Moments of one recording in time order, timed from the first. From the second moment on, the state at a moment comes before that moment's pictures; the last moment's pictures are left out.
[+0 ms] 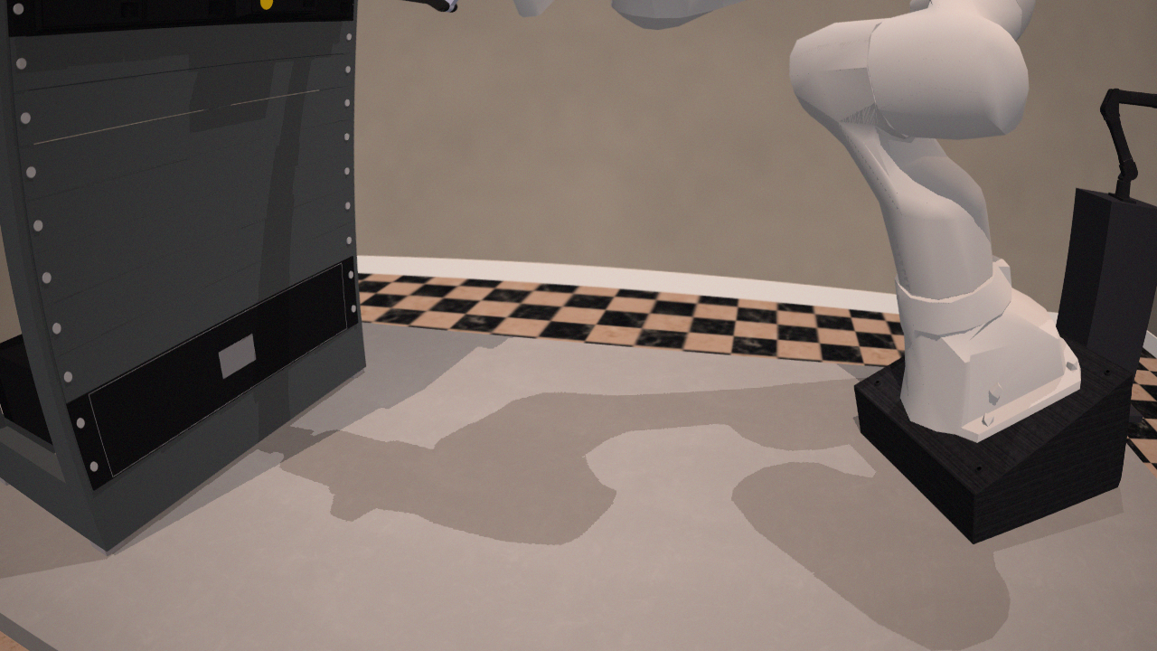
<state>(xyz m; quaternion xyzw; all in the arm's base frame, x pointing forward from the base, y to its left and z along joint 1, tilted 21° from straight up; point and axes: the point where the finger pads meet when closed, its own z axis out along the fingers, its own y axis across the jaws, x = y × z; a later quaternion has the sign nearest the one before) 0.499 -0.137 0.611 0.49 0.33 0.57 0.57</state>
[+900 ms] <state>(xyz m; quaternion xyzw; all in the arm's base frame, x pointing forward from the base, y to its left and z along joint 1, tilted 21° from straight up) 0.504 -0.138 0.613 0.49 0.33 0.57 0.57</state>
